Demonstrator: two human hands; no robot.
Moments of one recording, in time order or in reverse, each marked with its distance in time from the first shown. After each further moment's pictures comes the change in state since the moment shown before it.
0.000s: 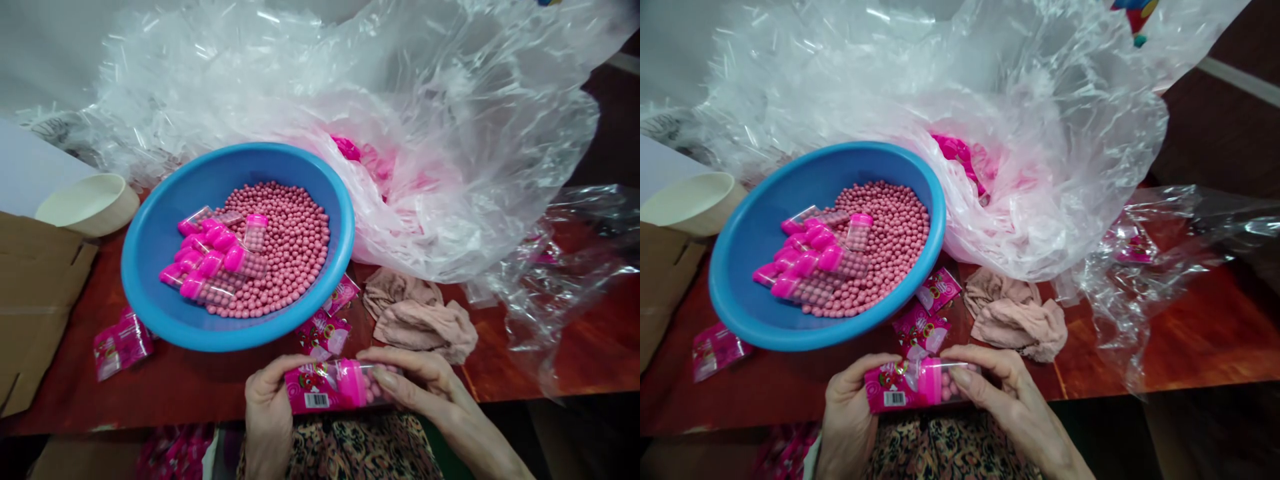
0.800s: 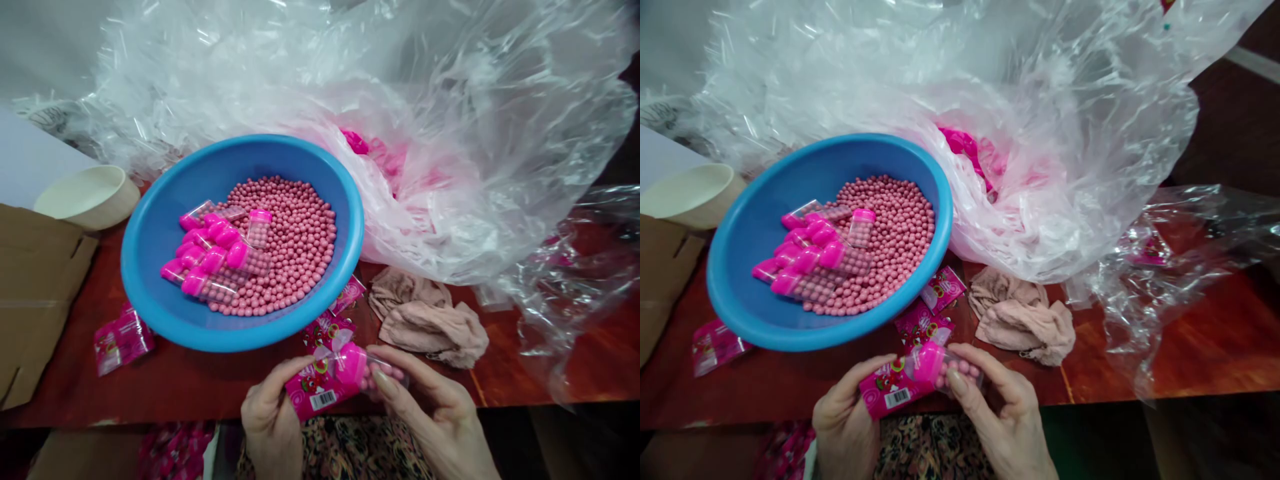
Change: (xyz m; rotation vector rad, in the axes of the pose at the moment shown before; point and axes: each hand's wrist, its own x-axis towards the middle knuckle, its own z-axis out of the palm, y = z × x) left_hand -0.010 -0.012 -0.014 0.294 0.096 0.217; right_hand -0.002 0.023 0.013 -0.167 0.207 -0.289
